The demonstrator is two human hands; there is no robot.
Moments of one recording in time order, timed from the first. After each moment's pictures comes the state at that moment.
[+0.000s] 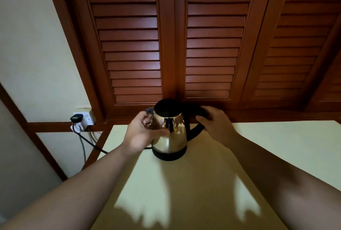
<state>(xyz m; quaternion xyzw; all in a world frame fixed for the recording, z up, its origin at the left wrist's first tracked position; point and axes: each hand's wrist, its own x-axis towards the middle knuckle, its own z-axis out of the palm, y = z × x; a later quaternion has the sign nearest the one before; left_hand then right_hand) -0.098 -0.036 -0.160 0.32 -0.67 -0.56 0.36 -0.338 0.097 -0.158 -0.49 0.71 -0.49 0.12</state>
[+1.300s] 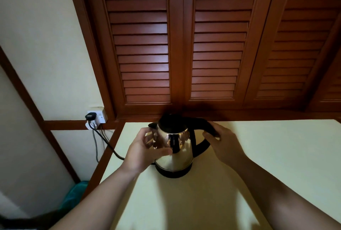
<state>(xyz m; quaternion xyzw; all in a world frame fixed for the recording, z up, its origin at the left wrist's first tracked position) -0.027 0.004 -0.195 0.32 -0.66 -0.59 0.33 -0.262 0.159 -0.175 -0.49 0.74 -0.47 0.06</state>
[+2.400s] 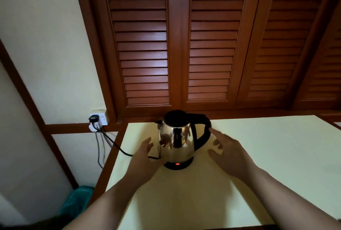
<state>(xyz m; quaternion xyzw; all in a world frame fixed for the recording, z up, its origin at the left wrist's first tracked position) 0.026 0.038 -0.203 0.39 -0.78 -0.42 0.24 -0.214 0.224 -0.172 -0.50 0.80 -0.32 0.01</state>
